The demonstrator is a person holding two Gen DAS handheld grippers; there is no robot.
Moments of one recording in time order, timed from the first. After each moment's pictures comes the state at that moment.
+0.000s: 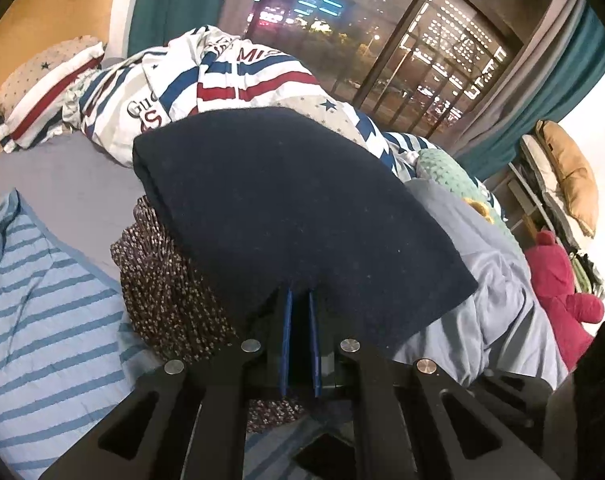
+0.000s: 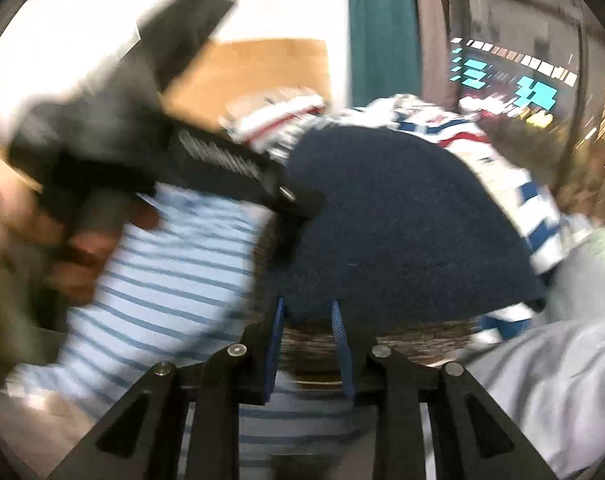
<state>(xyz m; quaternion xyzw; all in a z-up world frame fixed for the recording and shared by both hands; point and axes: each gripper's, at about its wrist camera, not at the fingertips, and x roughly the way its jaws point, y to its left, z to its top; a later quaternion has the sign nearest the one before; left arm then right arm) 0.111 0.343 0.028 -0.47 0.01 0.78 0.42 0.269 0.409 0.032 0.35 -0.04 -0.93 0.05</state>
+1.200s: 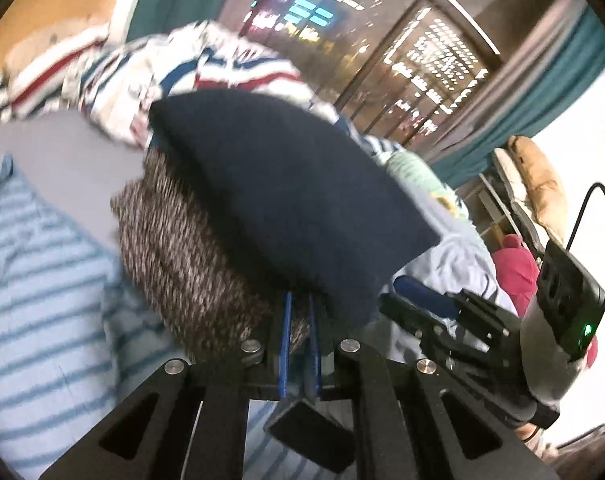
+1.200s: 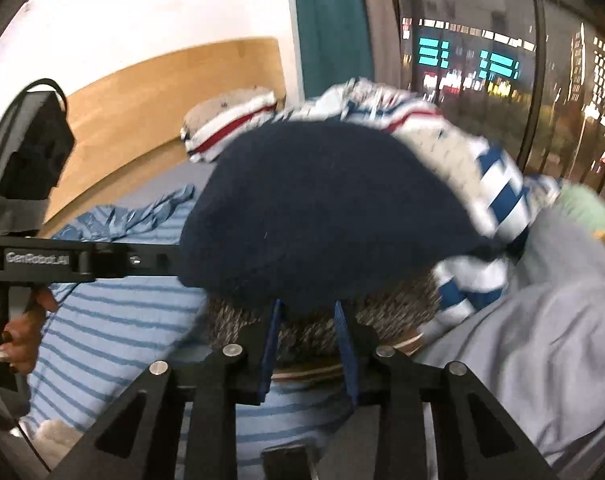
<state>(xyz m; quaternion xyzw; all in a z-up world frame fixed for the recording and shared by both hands) 0.155 0.287 0.027 -0.45 -0.04 0.76 0.46 0.278 0.435 0.035 0.36 -0.05 -0.93 -0.06</state>
